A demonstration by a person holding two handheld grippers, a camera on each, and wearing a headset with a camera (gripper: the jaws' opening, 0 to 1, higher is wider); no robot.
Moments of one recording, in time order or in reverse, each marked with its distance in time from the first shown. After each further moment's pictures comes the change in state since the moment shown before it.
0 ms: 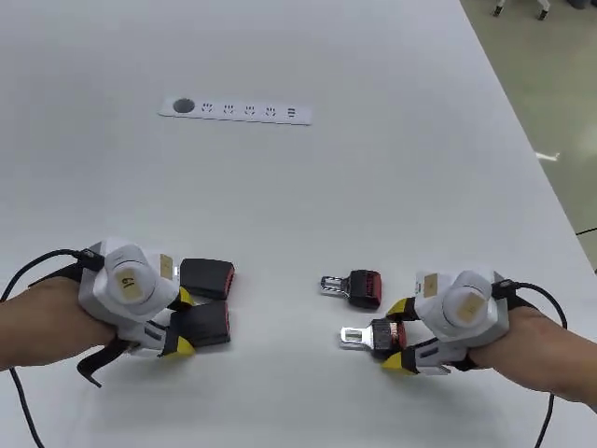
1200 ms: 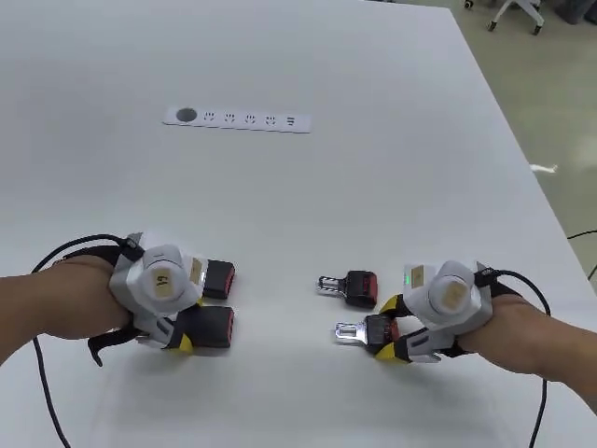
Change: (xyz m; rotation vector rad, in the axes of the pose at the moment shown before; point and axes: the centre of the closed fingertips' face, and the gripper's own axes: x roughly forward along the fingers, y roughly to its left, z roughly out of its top) left arm 0.007 0.003 -0.010 0.175 0.148 -0.041; right arm 0.004 -0.005 0.002 -0.031 0.010 -0.002
